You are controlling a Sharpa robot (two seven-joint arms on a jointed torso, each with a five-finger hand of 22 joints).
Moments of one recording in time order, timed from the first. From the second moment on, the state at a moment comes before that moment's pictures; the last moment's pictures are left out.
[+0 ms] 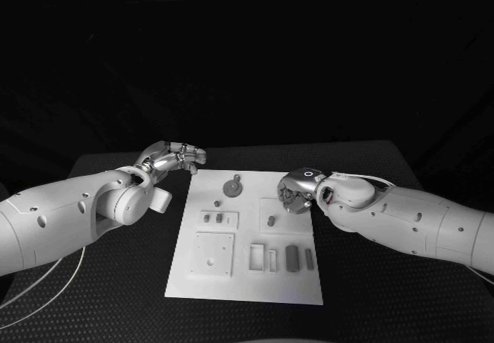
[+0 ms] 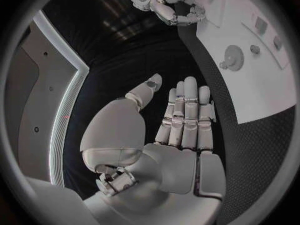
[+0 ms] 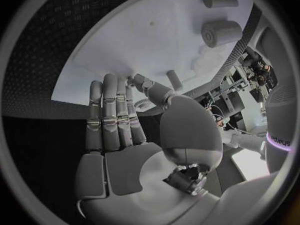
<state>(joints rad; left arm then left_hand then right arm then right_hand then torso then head) 1.25 -0.82 -0.12 1.31 -0.23 -0.23 0.30 1.07 -0.12 0.53 -0.25 0.06 0.89 0.17 0.26 0.55 1.15 0.11 0.16 0.28 0.99 0.02 0.90 0.37 0.03 0.80 -0.08 0.66 1.27 1.16 -0.63 -0.12 1.22 -1.74 -0.22 -0.02 1.09 -0.19 0.81 -0.29 0.06 0.99 0.12 0.36 0.42 1.25 0.08 0.22 0.14 1.23 -0.02 0.63 0.66 0.24 0.90 0.11 0.81 0.94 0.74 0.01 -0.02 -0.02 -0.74</state>
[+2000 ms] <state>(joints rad) 1.25 -0.82 -0.12 1.29 -0.23 -0.23 0.28 1.07 -0.12 0.53 -0.25 0.06 0.88 0.17 0.26 0.55 1.14 0.12 0.16 0.27 0.99 0.02 0.90 0.38 0.03 0.80 -0.08 0.66 1.27 1.16 -0.67 -0.09 1.31 -1.82 -0.23 -0.07 1.14 -0.17 0.88 -0.29 0.05 1.06 0.09 0.39 0.49 1.32 0.04 0.22 0.24 1.27 -0.05 0.64 0.78 0.25 0.96 0.07 0.87 0.98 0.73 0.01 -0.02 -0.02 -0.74</state>
